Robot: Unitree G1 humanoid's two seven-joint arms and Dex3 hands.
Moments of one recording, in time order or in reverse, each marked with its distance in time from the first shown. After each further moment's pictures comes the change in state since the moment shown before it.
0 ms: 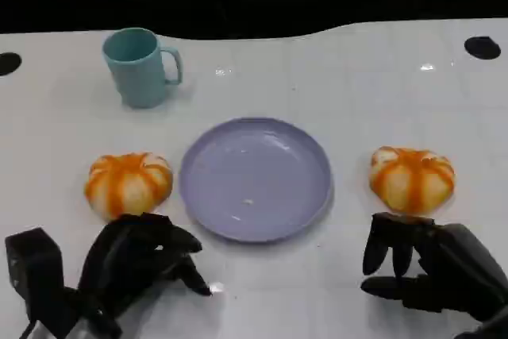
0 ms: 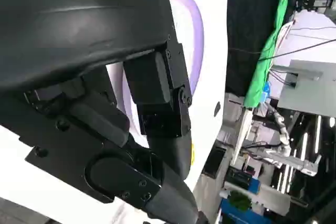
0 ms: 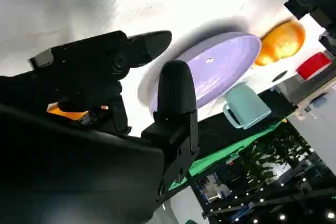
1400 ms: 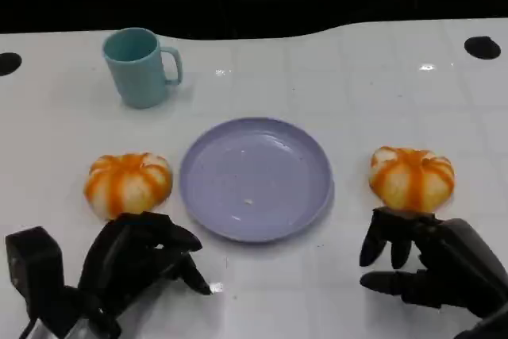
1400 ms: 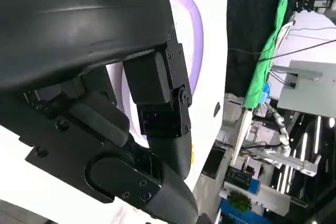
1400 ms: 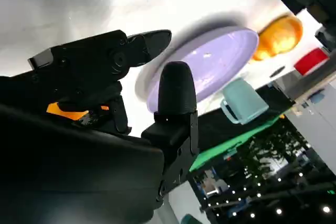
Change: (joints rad) left arm -0.007 0.000 0.002 0.008 0.000 0.000 0.000; right arm -0.001 -0.001 -0.006 -0.036 -0.003 0.001 -0.018
